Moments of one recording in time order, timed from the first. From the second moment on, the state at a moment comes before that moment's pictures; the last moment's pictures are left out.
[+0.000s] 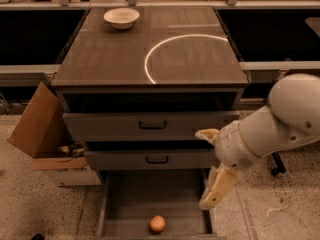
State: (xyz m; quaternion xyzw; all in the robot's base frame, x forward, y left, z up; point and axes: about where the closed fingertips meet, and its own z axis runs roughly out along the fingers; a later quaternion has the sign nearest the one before) arm 0.401 -0.102 0.760 -0.63 0.71 0.22 0.23
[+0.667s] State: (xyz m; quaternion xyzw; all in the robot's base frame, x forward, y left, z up) arm 0.385 -0.074 0.697 -0.62 0.70 0.26 0.21
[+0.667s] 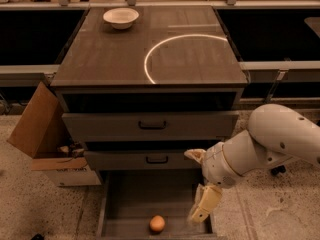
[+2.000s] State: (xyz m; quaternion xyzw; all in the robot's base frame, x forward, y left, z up) arm 0.394 -0.033 0.456 -0.55 0.77 0.30 0.12
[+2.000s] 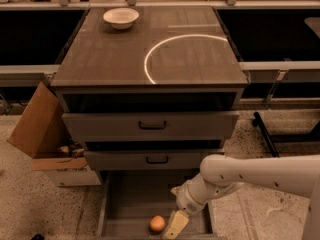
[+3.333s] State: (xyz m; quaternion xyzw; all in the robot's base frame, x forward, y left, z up) arm 0.440 -0.061 0.301 -0.40 0.88 0.27 0.01
